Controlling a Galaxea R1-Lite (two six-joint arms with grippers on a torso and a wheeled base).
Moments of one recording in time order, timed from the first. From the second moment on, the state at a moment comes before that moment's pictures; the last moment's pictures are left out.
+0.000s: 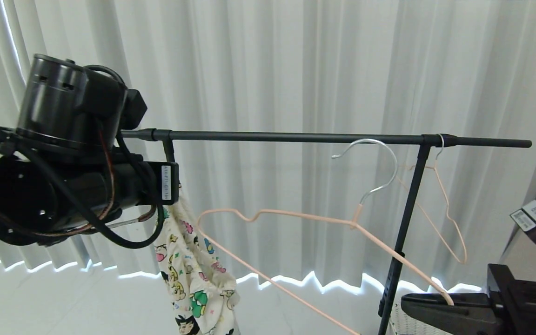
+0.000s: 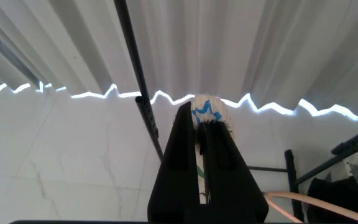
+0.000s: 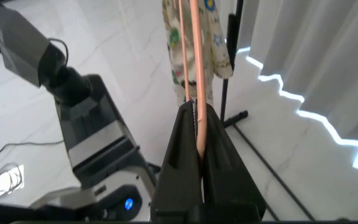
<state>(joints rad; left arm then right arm) -0.55 1.48 -1.13 0.23 0.51 -0.21 0.88 1.15 -0.50 -0.36 0.31 0.21</state>
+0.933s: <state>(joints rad) -0.57 1.58 -1.15 0.23 0.63 -0.24 0.95 1.33 -0.55 -0.46 0.22 0.24</state>
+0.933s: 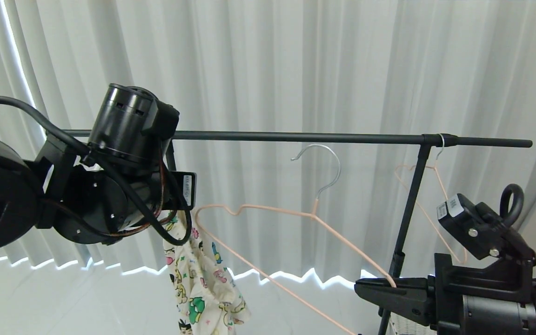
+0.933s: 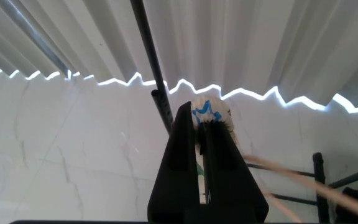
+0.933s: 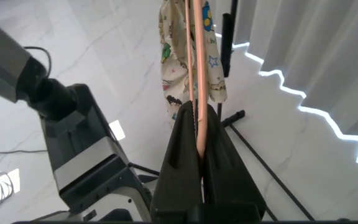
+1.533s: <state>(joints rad) -0.54 1.59 -1.16 0.23 0.63 -0.24 0.98 1.32 -0.56 -0.46 0.22 0.24</state>
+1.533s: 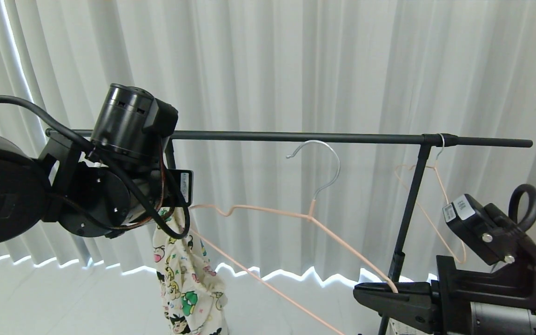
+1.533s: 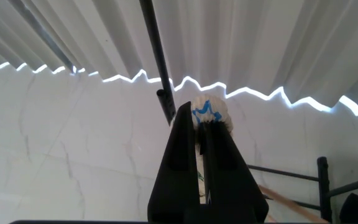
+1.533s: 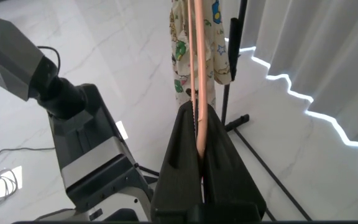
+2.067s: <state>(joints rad) -0.54 1.59 -1.17 0.23 0.67 -0.25 0.99 1.33 -0.56 -0.46 0.21 0.24</state>
